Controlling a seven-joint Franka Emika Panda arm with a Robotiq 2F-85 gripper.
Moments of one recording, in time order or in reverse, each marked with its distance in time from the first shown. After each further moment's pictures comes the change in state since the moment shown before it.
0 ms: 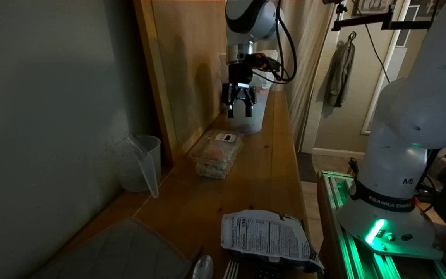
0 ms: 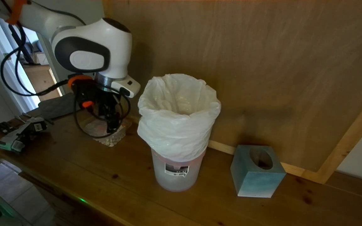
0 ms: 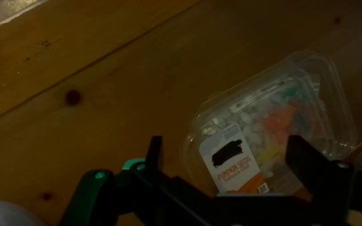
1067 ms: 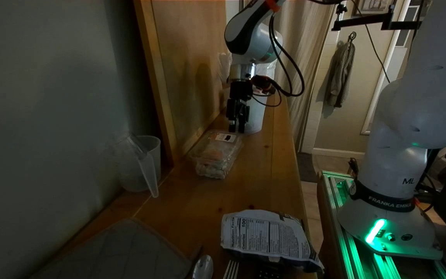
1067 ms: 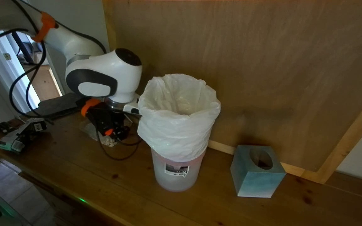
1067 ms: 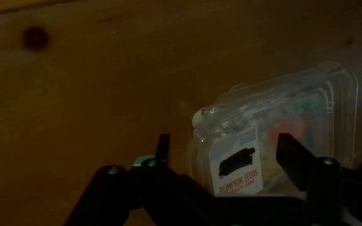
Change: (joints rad) arm -0.007 0.108 -0.052 -0.051 0.191 0.129 -0.473
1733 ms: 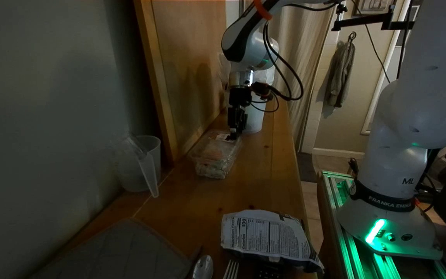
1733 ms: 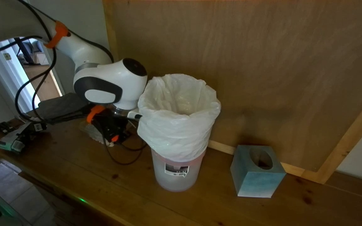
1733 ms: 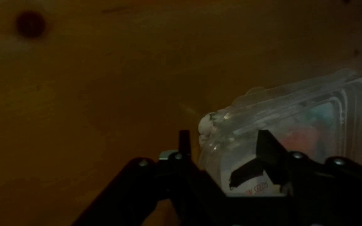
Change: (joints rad) arm -0.010 0.069 0.000 0.018 0.042 0.000 -0.100
